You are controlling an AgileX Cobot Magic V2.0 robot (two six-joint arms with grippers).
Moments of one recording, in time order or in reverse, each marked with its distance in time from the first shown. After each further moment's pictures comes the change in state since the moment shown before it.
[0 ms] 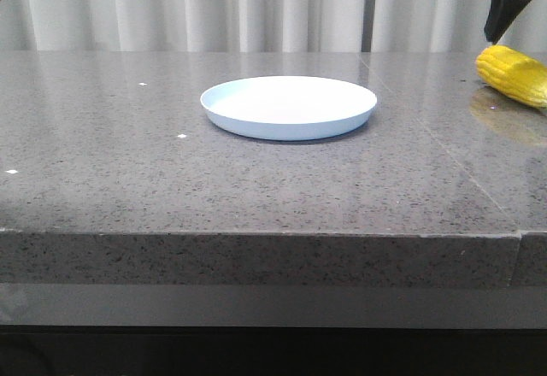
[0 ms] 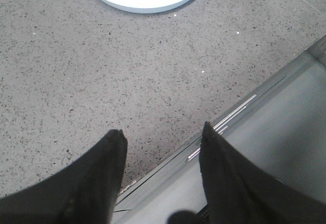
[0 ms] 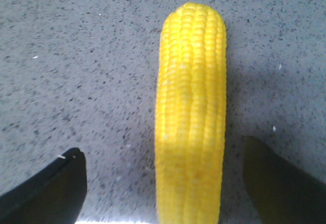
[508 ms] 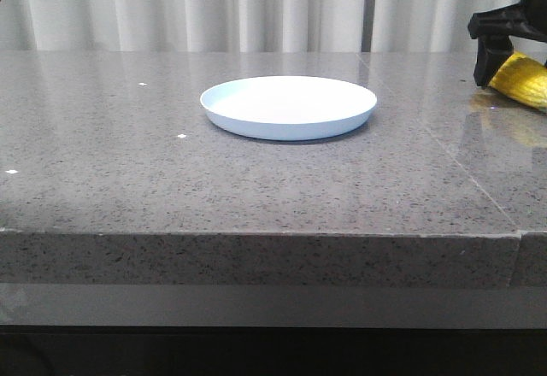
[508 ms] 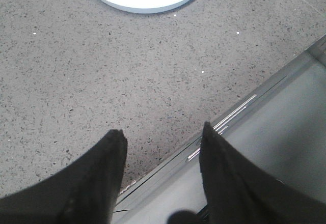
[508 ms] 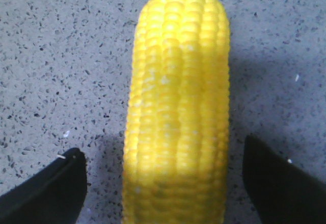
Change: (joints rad) left arm 0.000 0.000 0.000 0.000 0.000 0.000; right arm 0.000 0.121 -0.006 -0.048 -0.093 0.000
